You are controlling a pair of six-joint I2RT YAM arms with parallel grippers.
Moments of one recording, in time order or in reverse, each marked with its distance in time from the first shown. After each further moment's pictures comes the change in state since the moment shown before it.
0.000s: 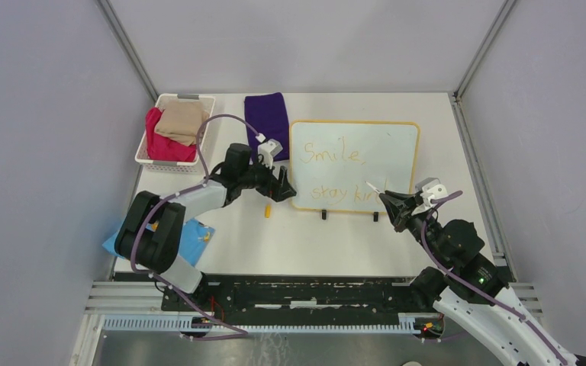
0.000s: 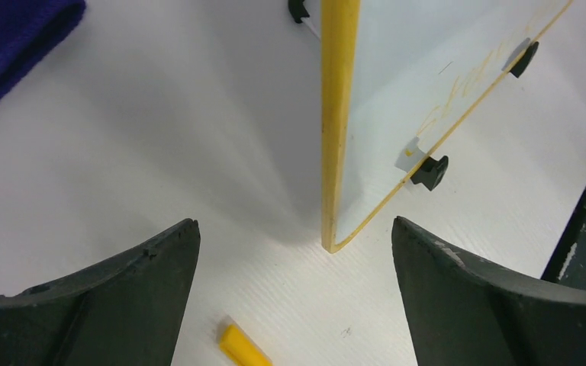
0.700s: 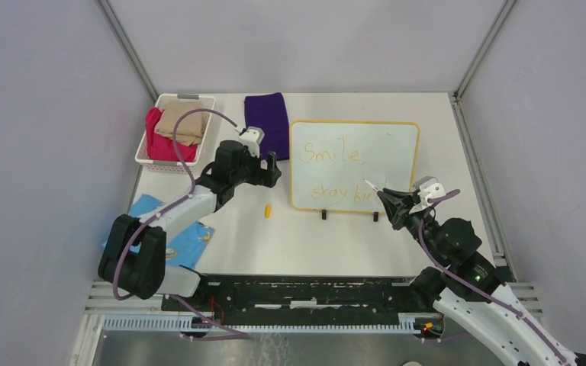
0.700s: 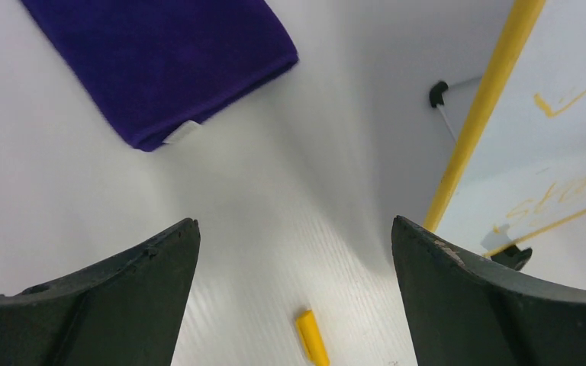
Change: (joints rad) left arm 0.000 -0.164 -0.016 -0.051 -0.411 -0.072; right arm 0.000 0.018 -0.015 0.051 -0.001 -0.019
